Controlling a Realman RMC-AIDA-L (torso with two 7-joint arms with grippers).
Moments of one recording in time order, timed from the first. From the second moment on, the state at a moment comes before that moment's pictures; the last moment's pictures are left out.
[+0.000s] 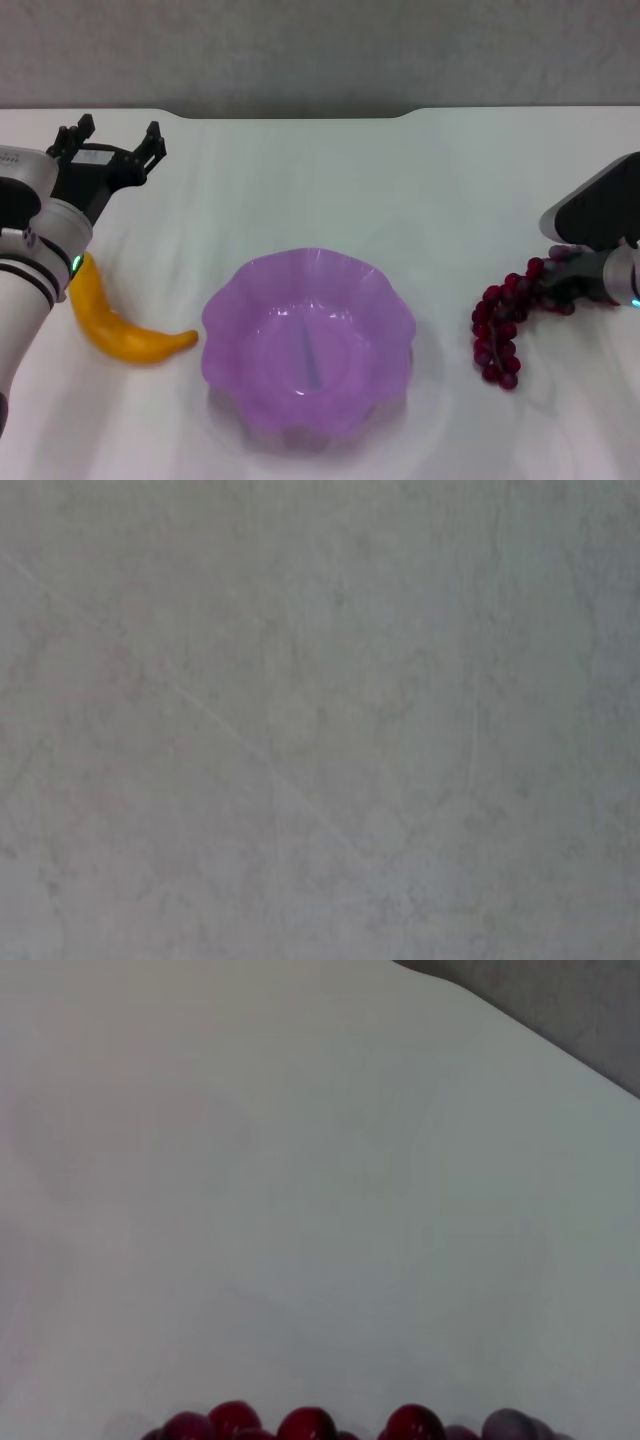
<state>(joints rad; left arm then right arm) -0.65 -2.04 -1.12 -0.26 2.41 0.77 -0.06 0.56 2.01 -1.63 -0.78 0.38 0.52 -0.46</state>
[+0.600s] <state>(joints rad) -0.65 -2.04 -1.12 -0.26 2.41 0.77 -0.06 0.54 2.01 -1.63 -0.75 0.40 0.42 -0.47</state>
